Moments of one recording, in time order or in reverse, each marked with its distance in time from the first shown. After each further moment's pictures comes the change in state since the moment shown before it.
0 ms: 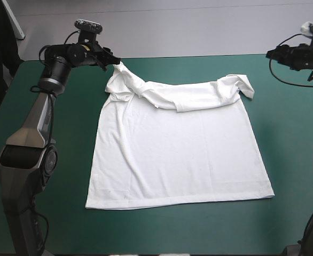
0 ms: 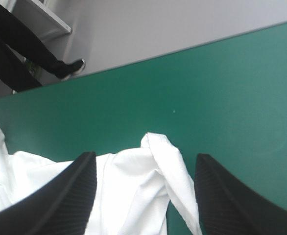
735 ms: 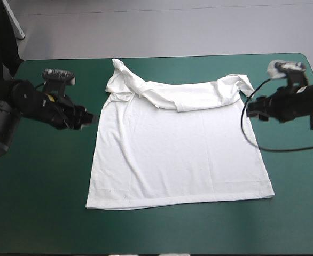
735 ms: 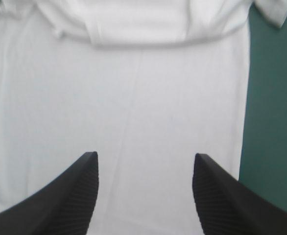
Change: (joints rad) left arm -0.001 -0.711 0.693 -0.015 0.489 -0.158; right arm 0.238 -0.818 0.747 -0.432 0.182 0.138
